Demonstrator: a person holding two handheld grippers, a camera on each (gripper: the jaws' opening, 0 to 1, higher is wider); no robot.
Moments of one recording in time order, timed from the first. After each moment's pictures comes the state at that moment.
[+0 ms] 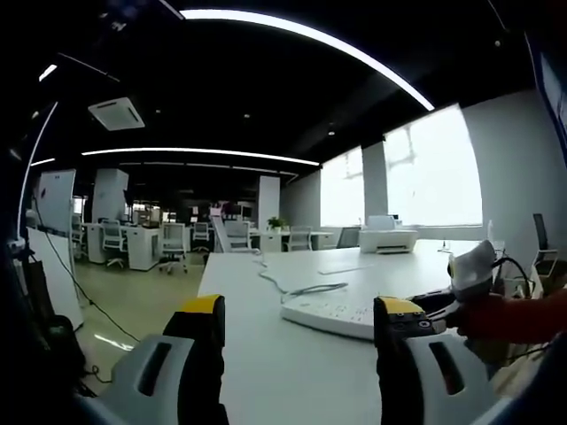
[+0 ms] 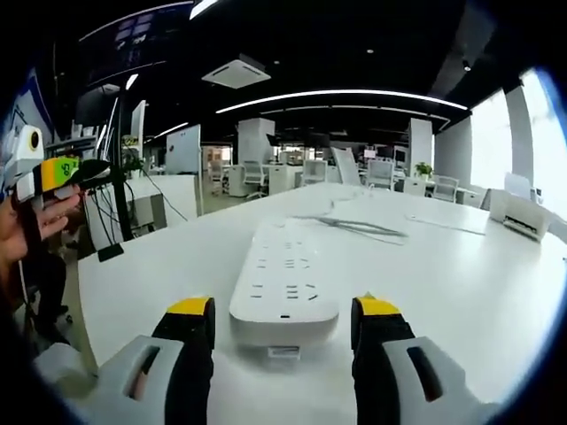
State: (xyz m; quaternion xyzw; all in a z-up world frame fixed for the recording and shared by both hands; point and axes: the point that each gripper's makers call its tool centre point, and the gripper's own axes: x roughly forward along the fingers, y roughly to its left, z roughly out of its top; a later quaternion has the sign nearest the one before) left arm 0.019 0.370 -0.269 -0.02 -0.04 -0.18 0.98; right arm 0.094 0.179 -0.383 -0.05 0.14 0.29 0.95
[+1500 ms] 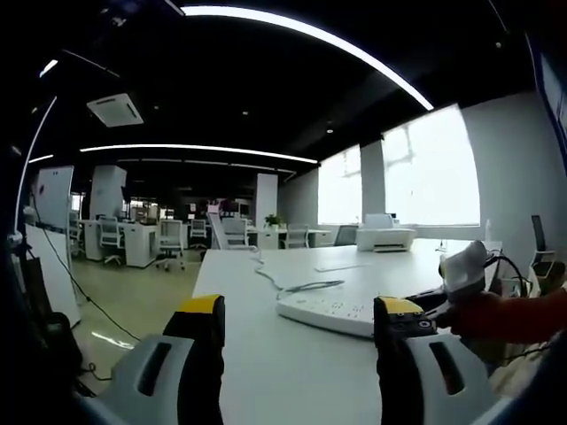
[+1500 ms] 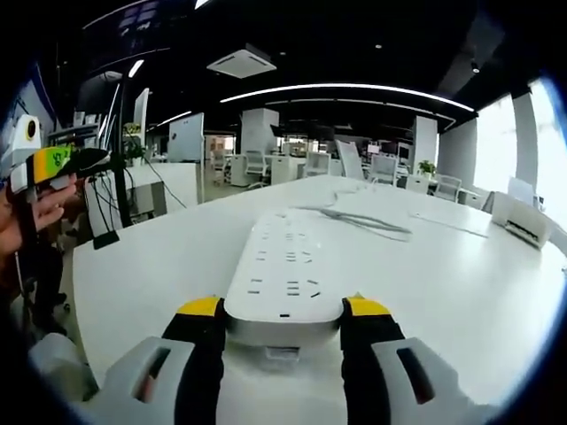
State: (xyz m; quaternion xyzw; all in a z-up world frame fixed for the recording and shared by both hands) left arm 0.021 0.368 -0.275 -0.03 -0.03 -0.18 0.98; right arm 0.099 0.181 -0.392 -0.07 0.16 0.29 0.94
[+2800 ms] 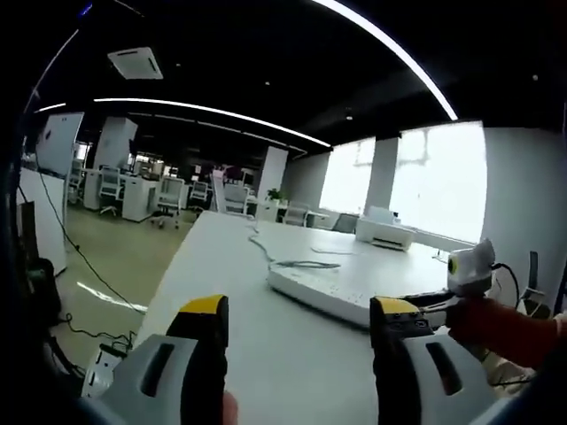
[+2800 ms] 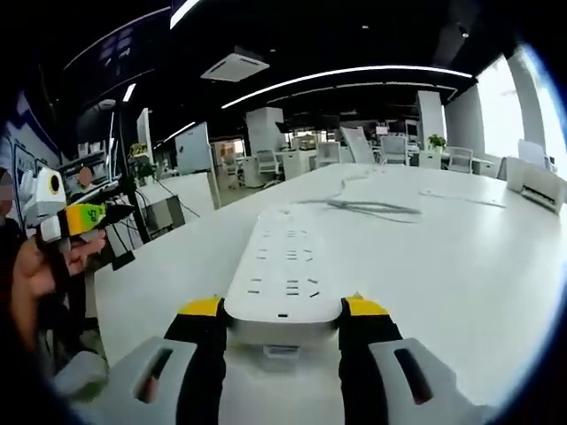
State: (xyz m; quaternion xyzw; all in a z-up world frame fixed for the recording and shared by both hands) left arm 0.054 0.352 -0.317 -0.11 0.04 -0.18 0.98; right arm 0.100 0.173 -0.391 0.00 0.20 0.33 0.92
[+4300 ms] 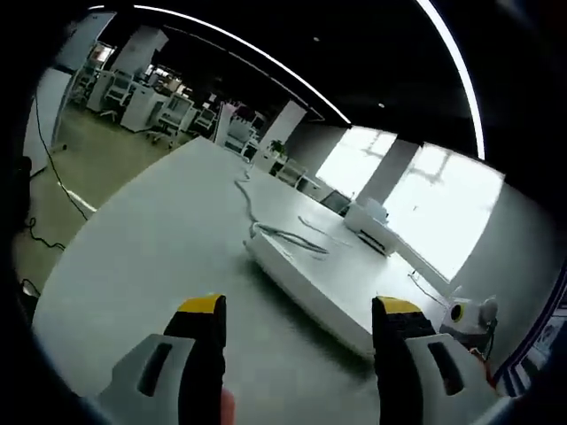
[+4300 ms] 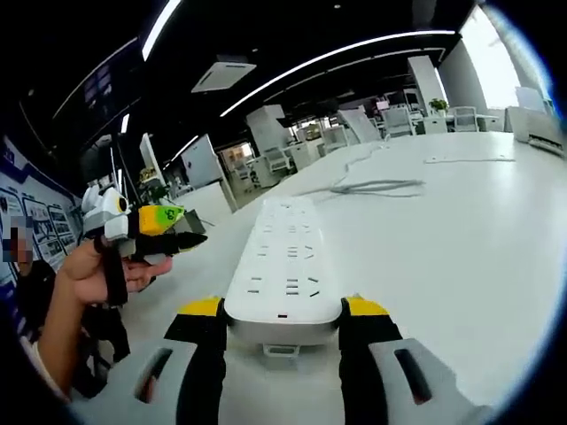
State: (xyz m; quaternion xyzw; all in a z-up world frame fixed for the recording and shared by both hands) left arm 0.123 0.297 -0.344 -0.28 0.17 -0.21 0.92; right arm 0.098 0.165 -0.390 0.09 0.24 0.37 0.89
